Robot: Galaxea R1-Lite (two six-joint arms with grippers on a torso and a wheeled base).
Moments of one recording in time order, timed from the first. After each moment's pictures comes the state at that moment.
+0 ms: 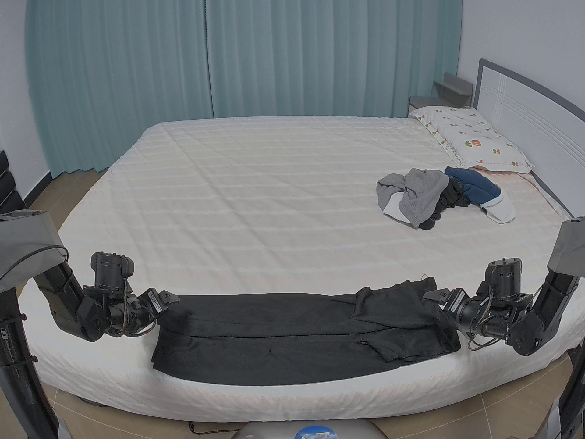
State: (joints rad) left arm -0.04 2.12 -0.60 -0.73 -0.07 -0.67; right arm 0.16 2.08 -0.39 -1.05 0.09 0.85
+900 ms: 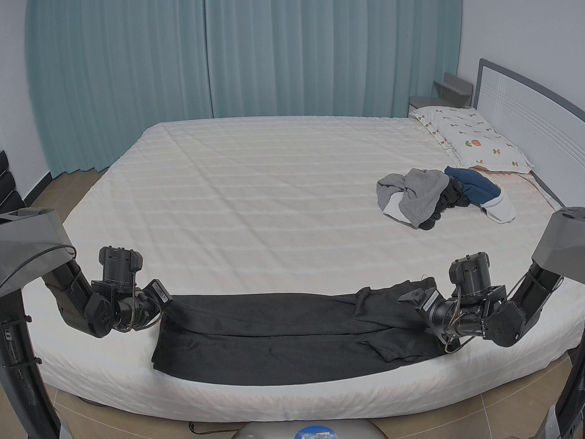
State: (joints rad) left arm -0.07 2.14 -0.65 -0.74 0.00 -0.78; right arm 0.32 2.09 -0.58 -0.77 -0.01 1.04
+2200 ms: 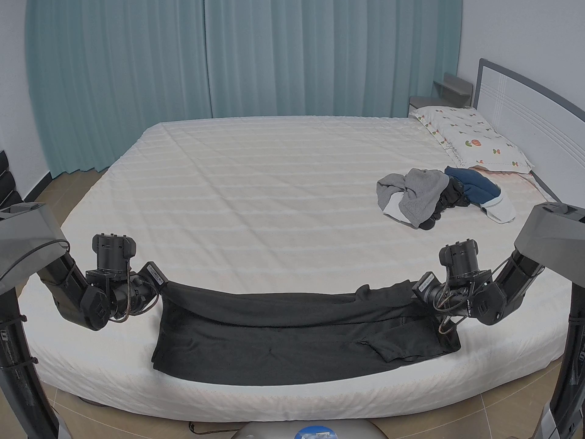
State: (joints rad) left arm -0.06 2.11 -0.69 -0.80 0.00 -0.81; right arm 0.26 2.22 -0.80 -0.68 -0.05 1.06
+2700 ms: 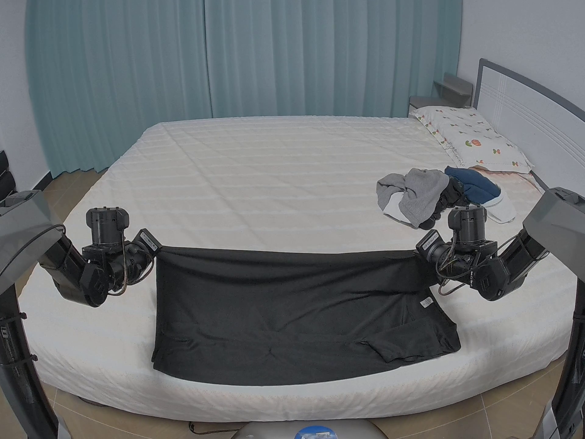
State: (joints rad) left arm -0.02 2.13 -0.86 -0.81 0.00 -0.83; right arm 0.22 2.20 -0.96 -0.75 -0.06 1.02
